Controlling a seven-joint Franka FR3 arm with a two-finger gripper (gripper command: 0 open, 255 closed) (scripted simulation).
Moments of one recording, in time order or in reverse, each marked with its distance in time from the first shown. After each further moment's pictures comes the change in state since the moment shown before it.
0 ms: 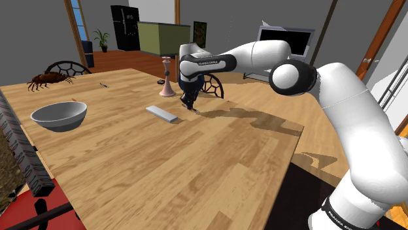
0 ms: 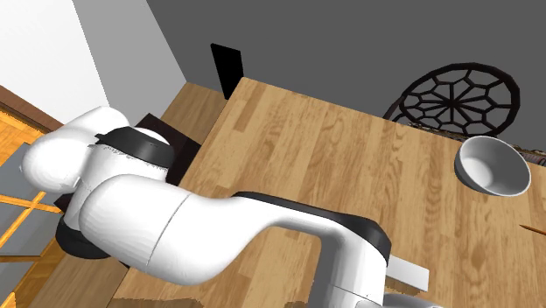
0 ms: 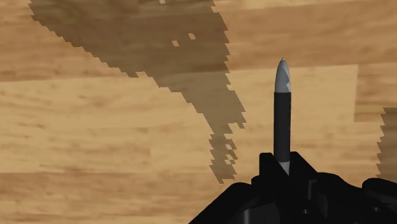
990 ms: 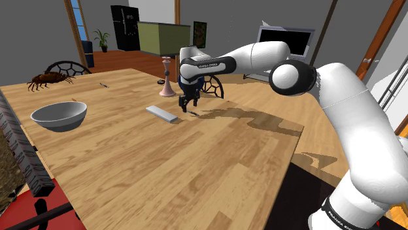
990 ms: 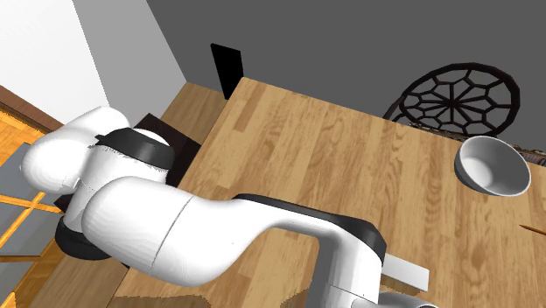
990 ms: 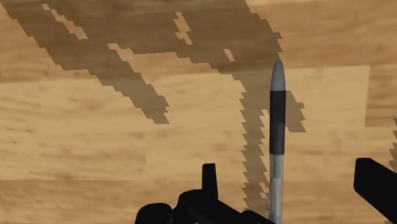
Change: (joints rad) arm -0.005 0.003 -0.001 -0.030 -0.002 0.032 0.005
